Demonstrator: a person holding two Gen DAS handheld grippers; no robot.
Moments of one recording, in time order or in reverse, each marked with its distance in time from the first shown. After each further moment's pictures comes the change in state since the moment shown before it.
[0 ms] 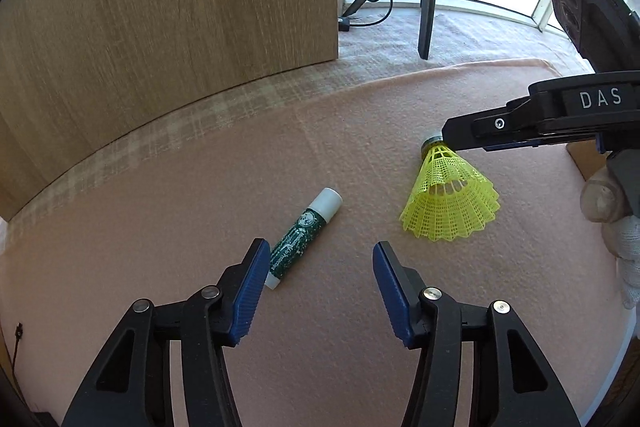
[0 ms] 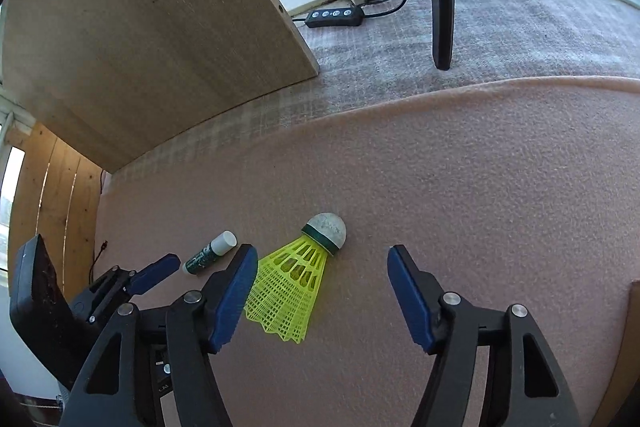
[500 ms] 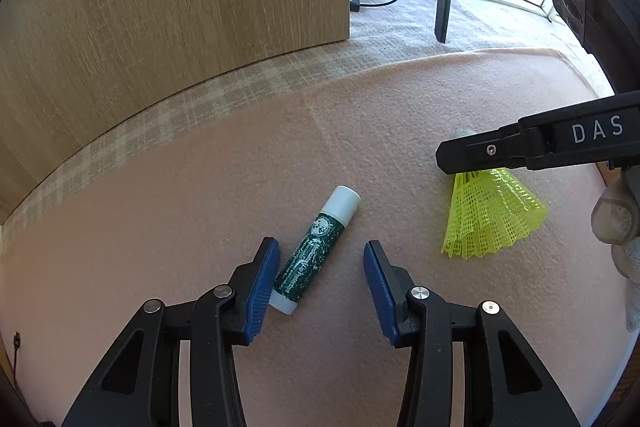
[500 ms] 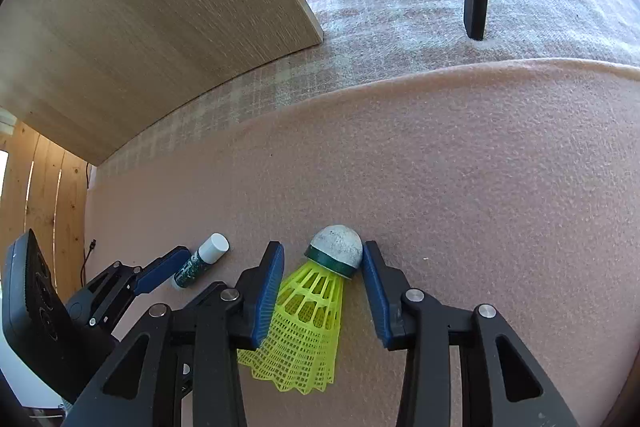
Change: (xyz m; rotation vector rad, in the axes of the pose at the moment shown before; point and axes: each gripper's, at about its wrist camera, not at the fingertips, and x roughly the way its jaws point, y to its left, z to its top) left arm 0.023 0.006 0.005 -0.004 0.047 0.009; right arm 0.037 0.014 0.005 0.001 0.078 -0.031
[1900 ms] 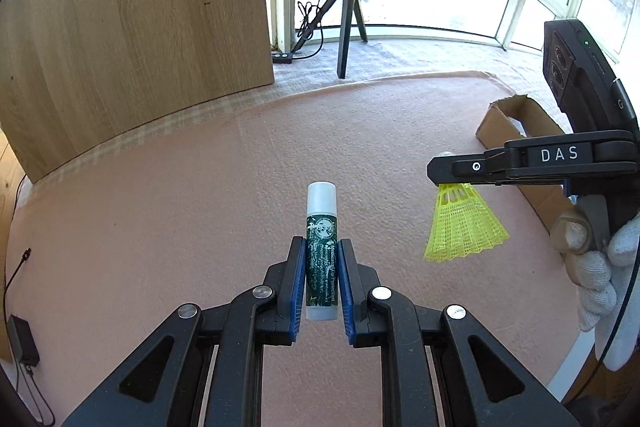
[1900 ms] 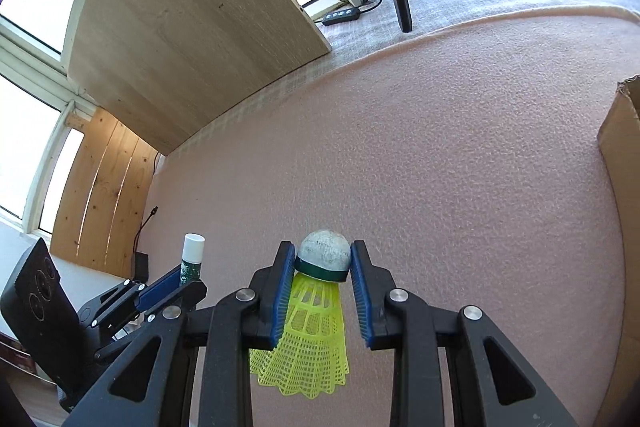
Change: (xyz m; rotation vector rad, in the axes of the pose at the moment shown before) left arm -0.142 -0.111 -0.091 -0.022 -0.188 -0.014; right arm -0.112 -0.054 -0.136 0.004 -0.198 0.200
